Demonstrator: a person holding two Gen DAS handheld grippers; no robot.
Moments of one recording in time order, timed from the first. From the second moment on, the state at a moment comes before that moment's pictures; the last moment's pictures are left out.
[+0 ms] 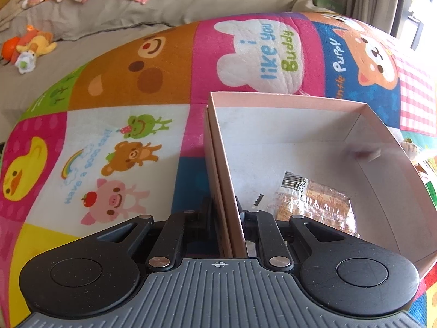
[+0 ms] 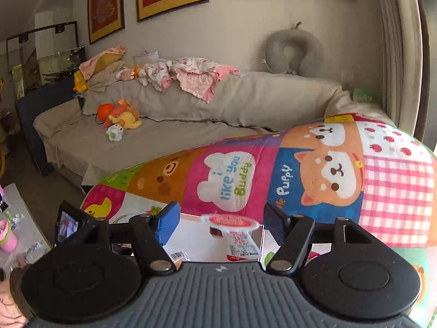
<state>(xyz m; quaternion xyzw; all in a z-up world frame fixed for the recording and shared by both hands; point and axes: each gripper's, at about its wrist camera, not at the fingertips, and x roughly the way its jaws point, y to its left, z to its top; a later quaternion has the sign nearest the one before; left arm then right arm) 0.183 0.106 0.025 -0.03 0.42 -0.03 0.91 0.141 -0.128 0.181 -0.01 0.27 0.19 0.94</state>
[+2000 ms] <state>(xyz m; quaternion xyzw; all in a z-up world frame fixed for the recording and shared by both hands) 0.175 0.087 0.030 -0.01 0.44 -0.02 0.90 0.060 -0.243 0.006 -0.07 0.41 0.05 0.91</state>
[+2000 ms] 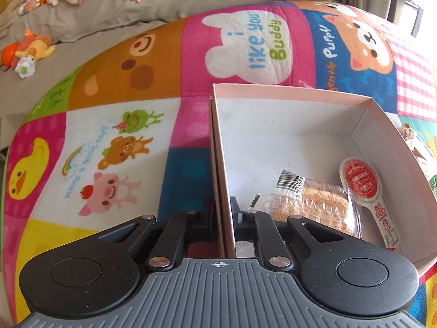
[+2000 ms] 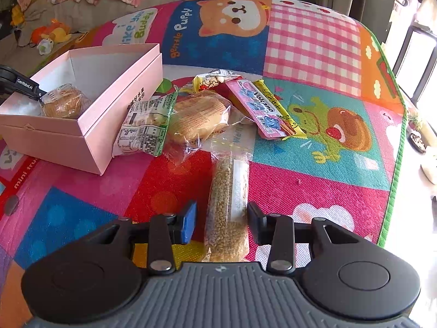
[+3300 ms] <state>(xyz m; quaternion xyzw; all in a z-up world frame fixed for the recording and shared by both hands) 0.174 0.093 0.025 -0.04 0.42 -0.04 0.91 -0.004 -0.177 0.106 -0.07 0.37 0.18 0.91</state>
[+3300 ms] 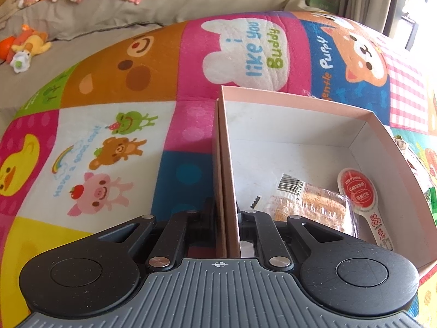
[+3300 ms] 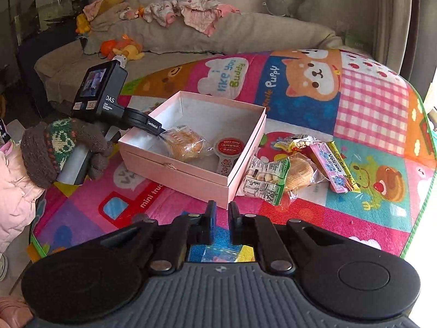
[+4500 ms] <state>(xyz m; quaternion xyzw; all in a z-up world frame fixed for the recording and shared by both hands) 0.171 0.091 0.025 -0.03 0.42 -0.05 0.90 0.138 -0.123 0.142 -0.09 0.31 0.19 0.93</state>
